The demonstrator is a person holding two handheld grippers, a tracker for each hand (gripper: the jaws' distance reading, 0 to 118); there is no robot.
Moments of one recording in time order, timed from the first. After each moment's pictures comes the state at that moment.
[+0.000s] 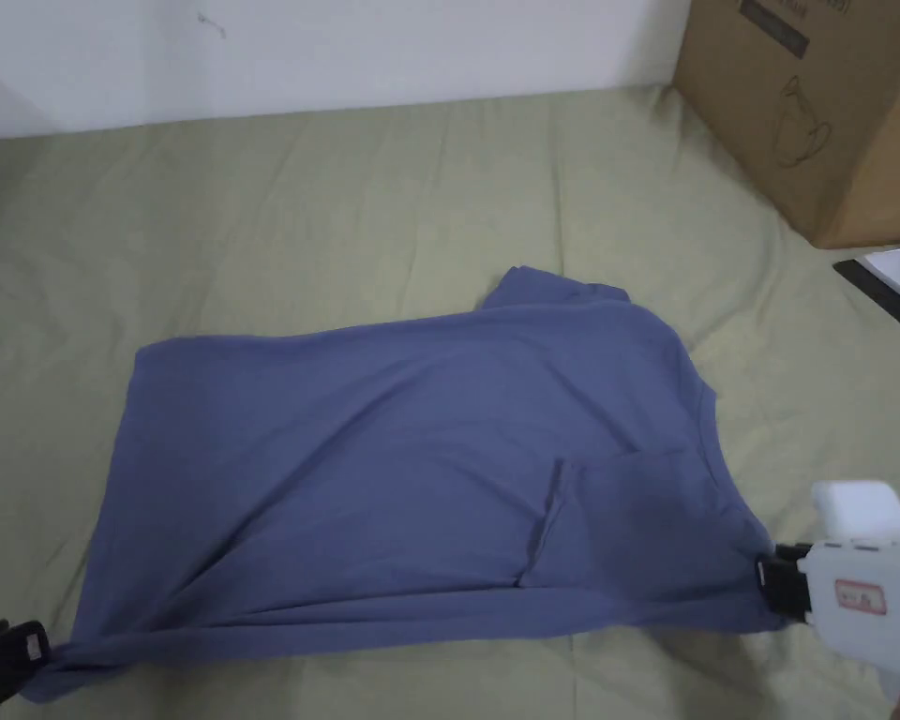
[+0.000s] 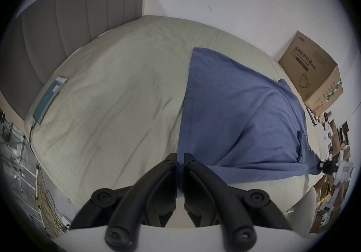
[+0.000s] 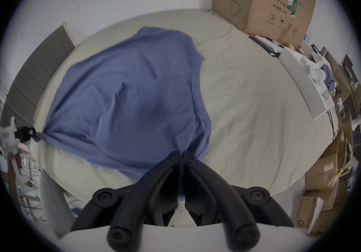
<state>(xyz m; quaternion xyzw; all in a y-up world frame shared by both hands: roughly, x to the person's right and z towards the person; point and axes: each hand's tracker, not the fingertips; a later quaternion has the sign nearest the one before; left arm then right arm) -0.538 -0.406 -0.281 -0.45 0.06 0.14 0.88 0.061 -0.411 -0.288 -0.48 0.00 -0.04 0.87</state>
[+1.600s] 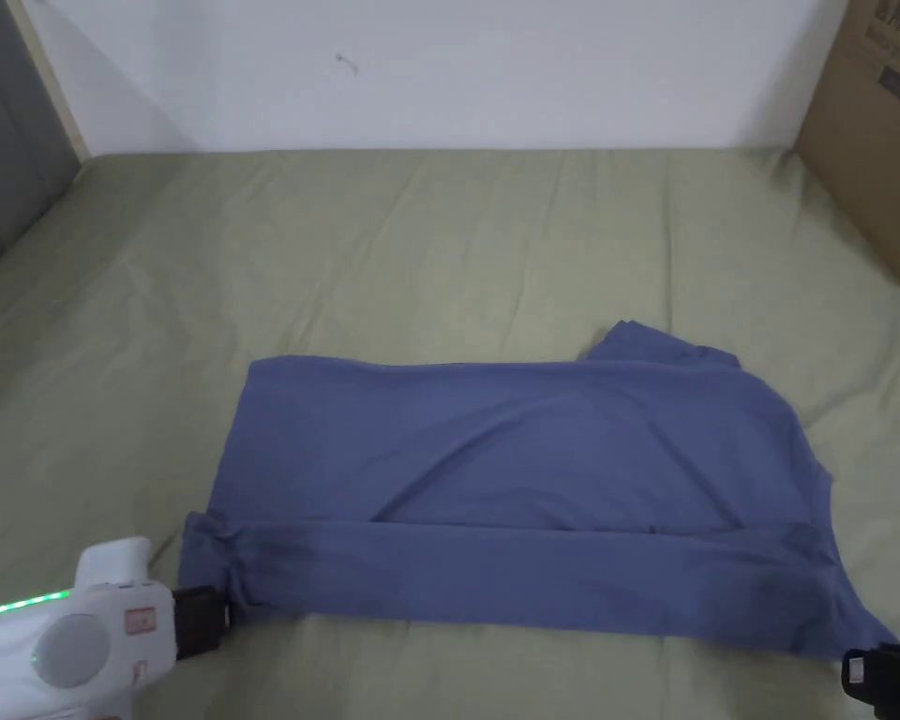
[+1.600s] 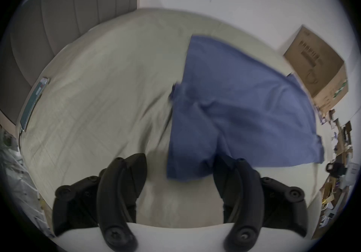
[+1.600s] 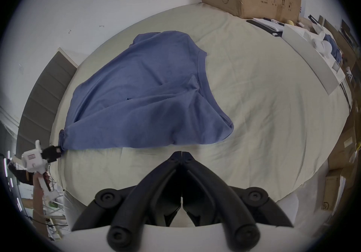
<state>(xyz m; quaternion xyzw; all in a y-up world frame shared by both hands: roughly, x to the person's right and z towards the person) -0.533 -0.479 -0.337 -0.52 0.08 0.11 0.85 0.054 -0.426 -0.291 -0.49 0.00 -0.14 0.86</state>
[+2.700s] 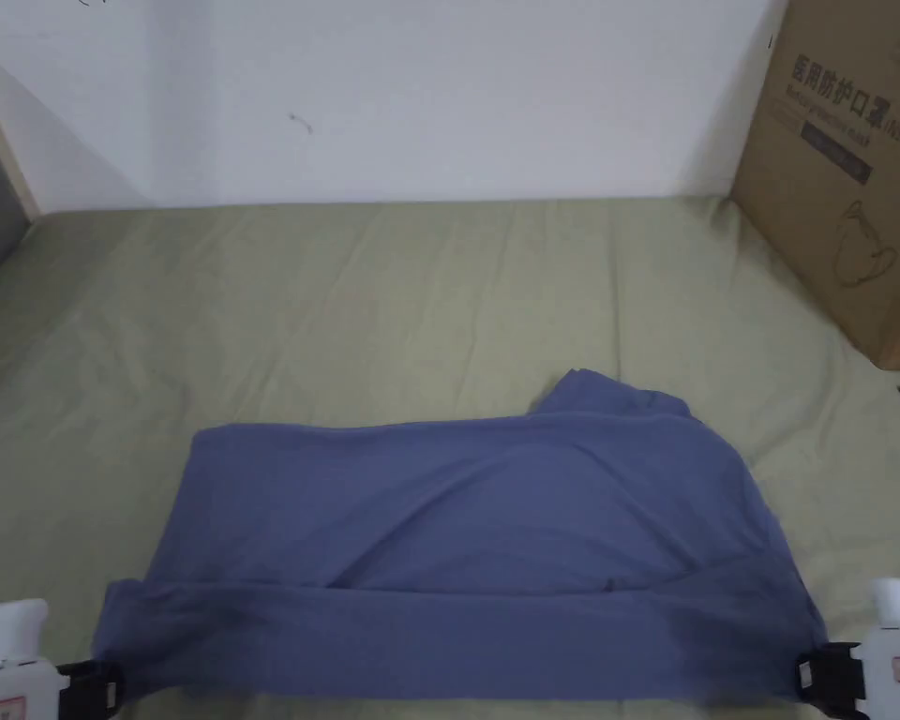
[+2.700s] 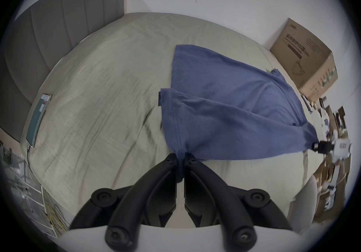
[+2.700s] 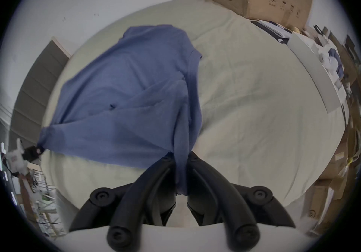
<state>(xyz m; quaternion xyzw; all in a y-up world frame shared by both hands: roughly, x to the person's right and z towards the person) -0.545 -0.409 -0.301 -0.49 0.00 0.10 0.87 0.078 -0.423 -0.325 -0.52 0.01 -0.11 0.85</state>
